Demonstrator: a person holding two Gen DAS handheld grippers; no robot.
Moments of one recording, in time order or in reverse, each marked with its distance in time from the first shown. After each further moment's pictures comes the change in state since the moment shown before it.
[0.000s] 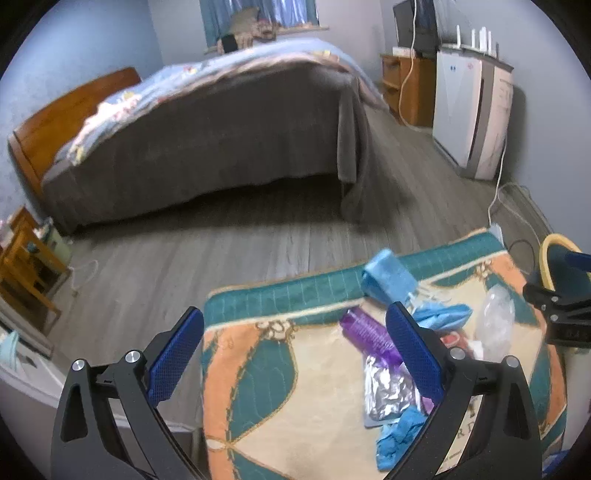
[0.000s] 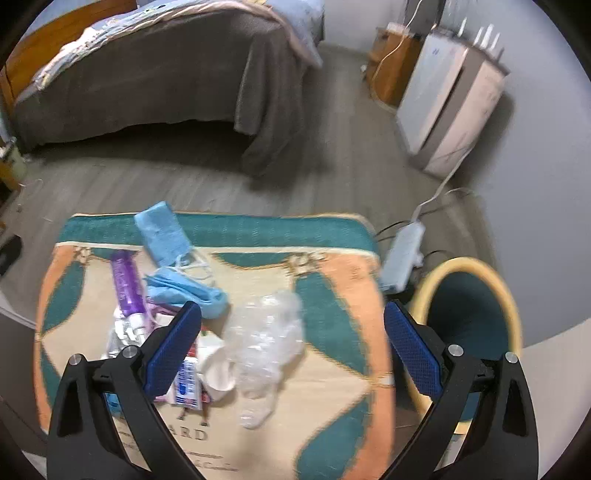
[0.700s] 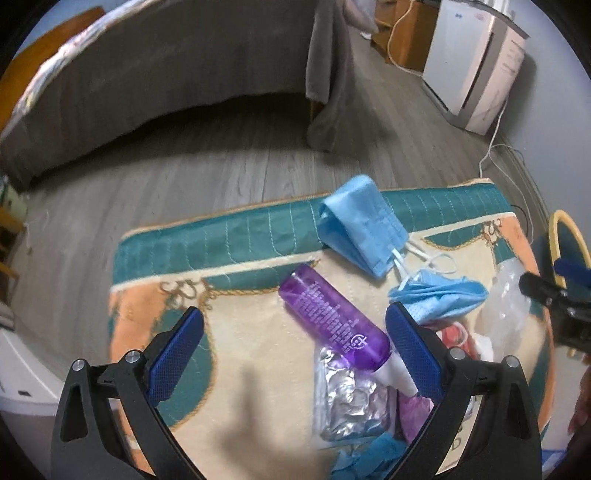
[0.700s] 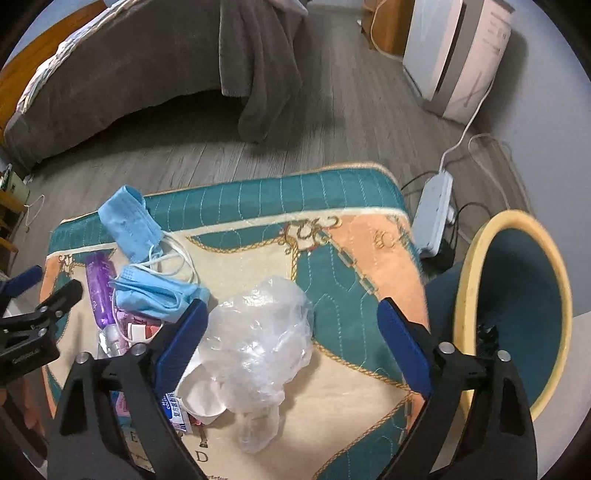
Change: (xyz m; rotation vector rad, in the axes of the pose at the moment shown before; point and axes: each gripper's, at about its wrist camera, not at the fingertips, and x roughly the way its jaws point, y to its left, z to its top) left arm 0.103 -0.036 -0.013 -0.044 0.266 -0.129; right arm 0.071 -0.029 -0.005 0.123 0.147 0.101
